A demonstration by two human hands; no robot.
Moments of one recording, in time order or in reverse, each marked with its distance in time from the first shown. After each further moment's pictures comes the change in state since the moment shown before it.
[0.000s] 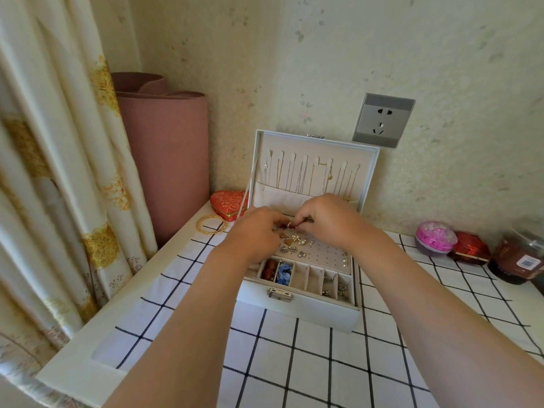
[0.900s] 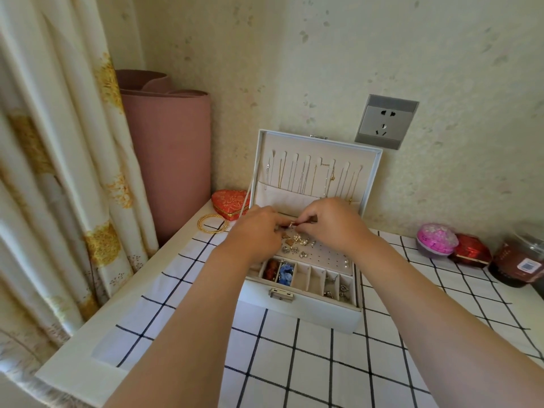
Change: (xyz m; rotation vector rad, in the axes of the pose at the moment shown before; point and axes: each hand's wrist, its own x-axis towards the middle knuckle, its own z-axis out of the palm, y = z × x) left_hand -0.002 0.001 -0.002 0.061 0.000 0.035; right_hand -0.004 0.002 0.007 0.109 0.071 0.116
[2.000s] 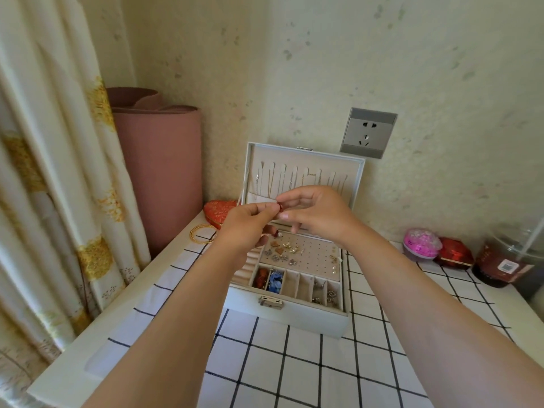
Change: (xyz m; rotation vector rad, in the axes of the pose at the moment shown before) left_hand -0.009 0.028 -0.026 -1.088 0.107 -0.355; right_hand -0.003 -0.031 -0.033 0.802 0.020 0.102
